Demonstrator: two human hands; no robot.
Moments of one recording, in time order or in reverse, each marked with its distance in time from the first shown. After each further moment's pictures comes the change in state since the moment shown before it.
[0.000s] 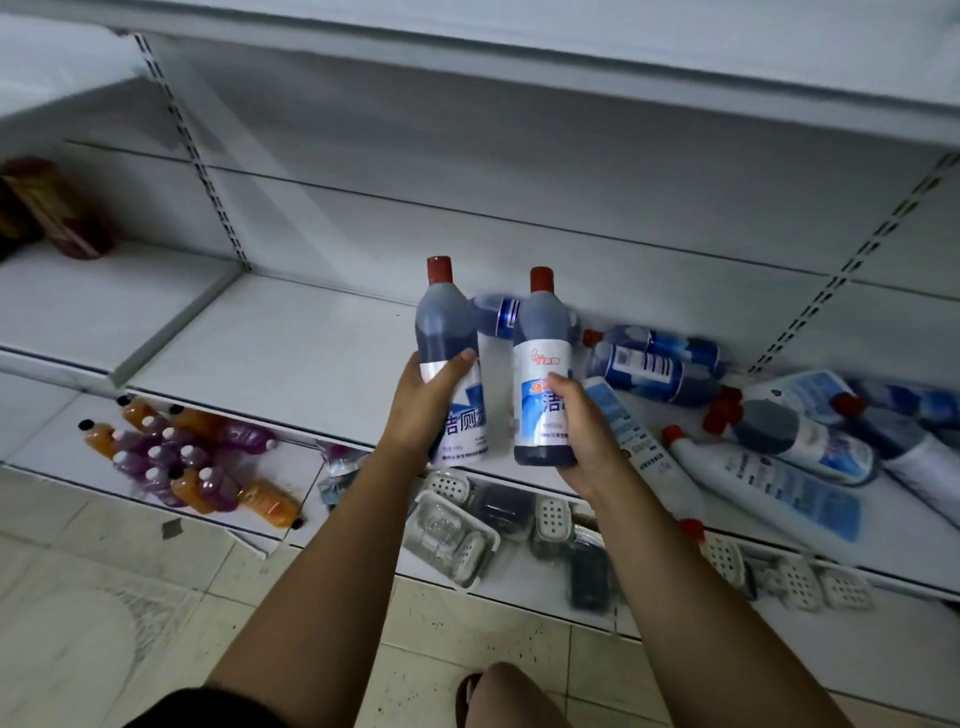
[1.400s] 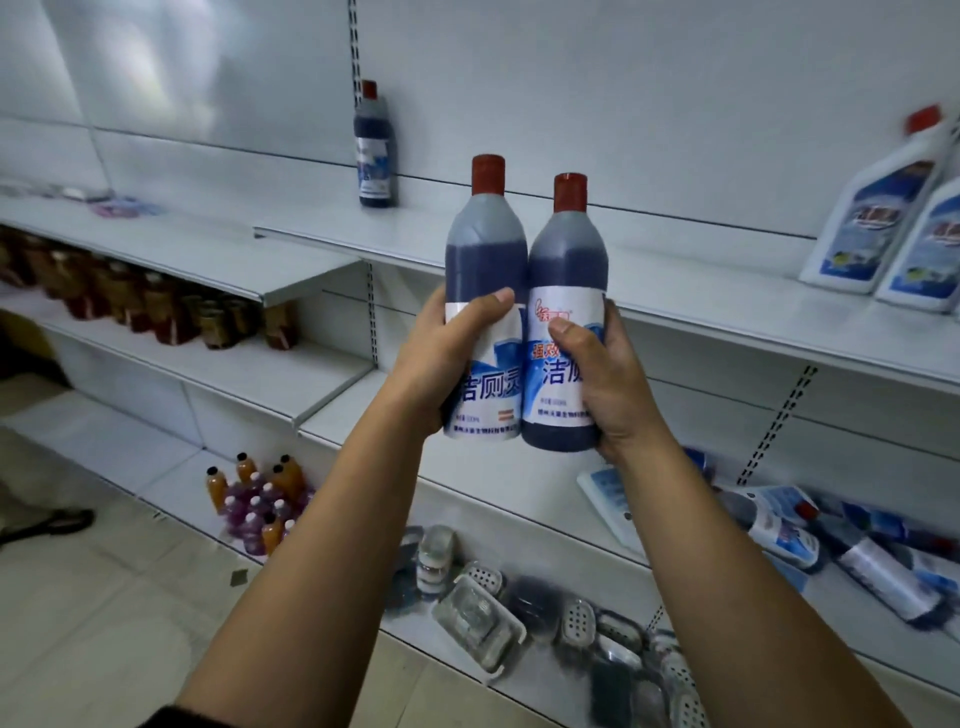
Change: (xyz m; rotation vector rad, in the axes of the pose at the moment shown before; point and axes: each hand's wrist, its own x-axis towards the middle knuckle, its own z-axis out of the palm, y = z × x) left_hand -0.257 0.235 -0.045 -0.165 -0.081 0.452; right_hand -0.266 -0.140 0.141 -0.145 -0.384 -0.687
